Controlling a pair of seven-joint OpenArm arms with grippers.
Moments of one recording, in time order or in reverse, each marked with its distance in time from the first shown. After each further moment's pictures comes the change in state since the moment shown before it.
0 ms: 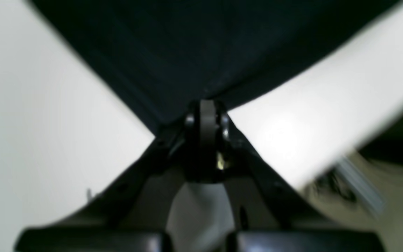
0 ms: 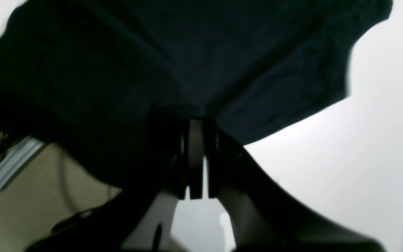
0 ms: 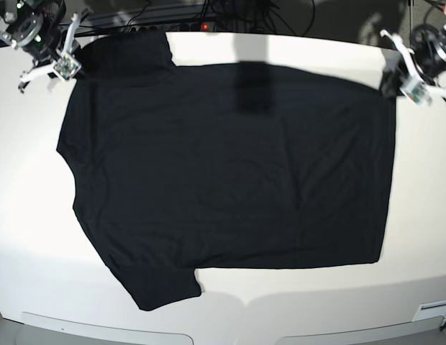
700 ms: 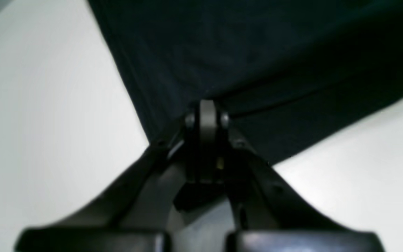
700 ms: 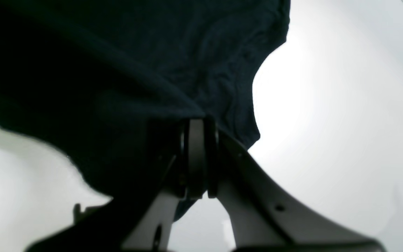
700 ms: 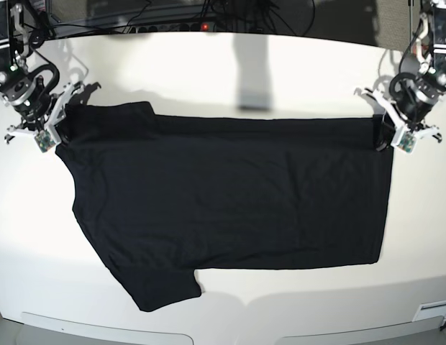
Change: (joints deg) left arm -19.6 16.5 -3.1 -11.8 11.6 -0.5 1.4; right arm 24.3 -3.2 -1.0 -14.1 6.2 0.6 -3.2
